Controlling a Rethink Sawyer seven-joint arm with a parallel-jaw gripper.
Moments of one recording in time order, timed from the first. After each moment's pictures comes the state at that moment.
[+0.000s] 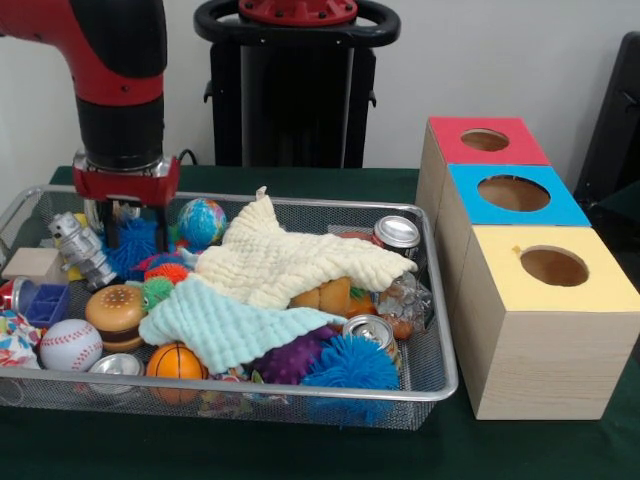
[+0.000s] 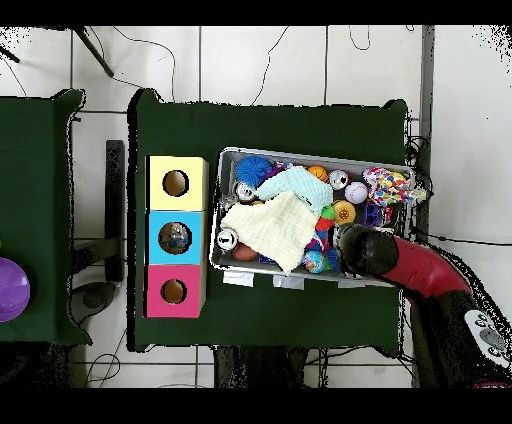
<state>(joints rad) -0.66 -0.55 0.08 1.65 -0.26 0.44 1.42</state>
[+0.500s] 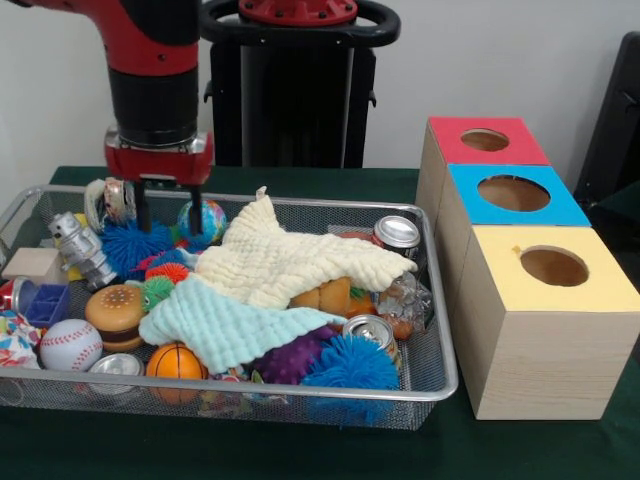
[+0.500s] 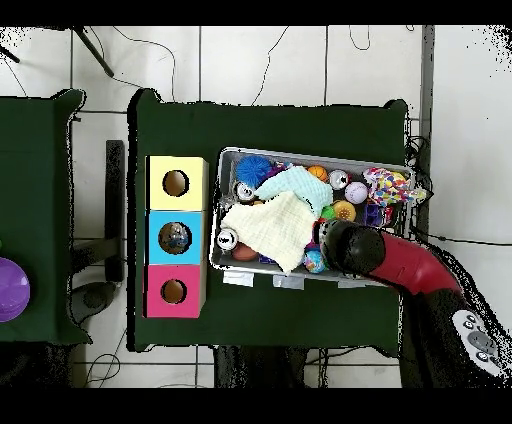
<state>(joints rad) -0.59 -0.61 0.08 1.71 -0.19 0.46 1.42</state>
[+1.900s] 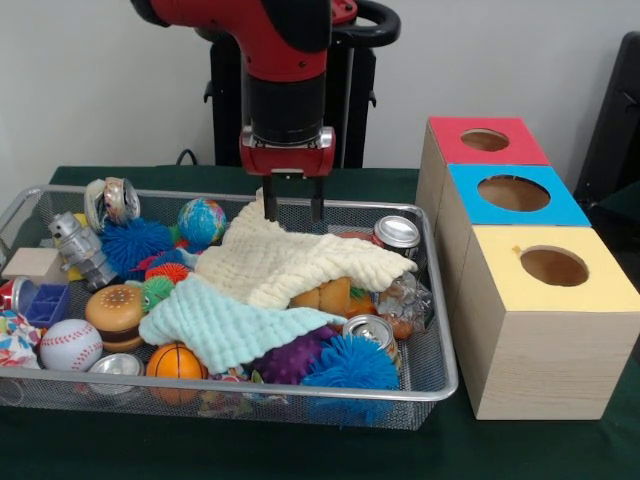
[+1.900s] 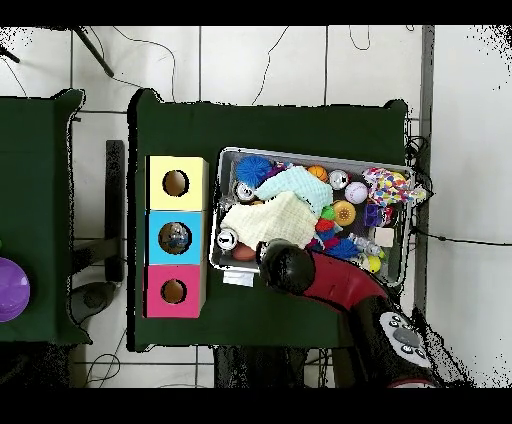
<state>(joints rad) -0.42 -0.62 0.06 1.91 -0.07 0.32 1.49</state>
